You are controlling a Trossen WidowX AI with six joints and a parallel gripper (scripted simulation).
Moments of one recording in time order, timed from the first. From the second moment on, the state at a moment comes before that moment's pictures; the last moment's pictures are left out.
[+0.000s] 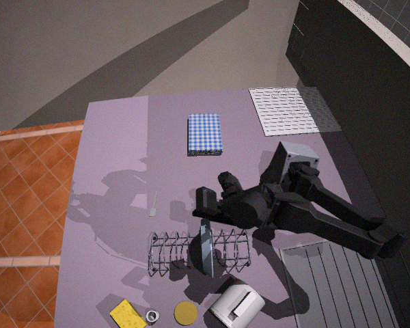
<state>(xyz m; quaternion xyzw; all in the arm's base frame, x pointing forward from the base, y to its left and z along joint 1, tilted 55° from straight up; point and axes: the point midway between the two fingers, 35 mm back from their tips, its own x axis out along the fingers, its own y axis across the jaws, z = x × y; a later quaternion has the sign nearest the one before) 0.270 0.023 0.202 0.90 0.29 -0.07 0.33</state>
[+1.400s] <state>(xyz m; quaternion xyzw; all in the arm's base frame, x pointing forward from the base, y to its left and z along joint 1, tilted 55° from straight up) 0.281 -0.008 0.163 0.89 0.29 -0.07 0.33</state>
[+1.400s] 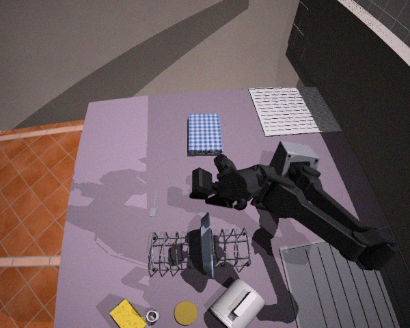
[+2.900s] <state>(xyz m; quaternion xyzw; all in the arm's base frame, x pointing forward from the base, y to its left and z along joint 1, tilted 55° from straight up) 0.278 -0.040 0.122 0.90 0.29 -0.07 0.33</state>
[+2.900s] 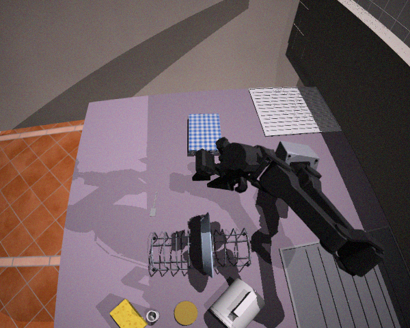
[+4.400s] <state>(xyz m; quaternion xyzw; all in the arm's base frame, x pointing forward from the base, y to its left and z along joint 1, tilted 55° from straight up) 0.269 -0.105 0.110 0.89 0.28 -0.07 0.35</state>
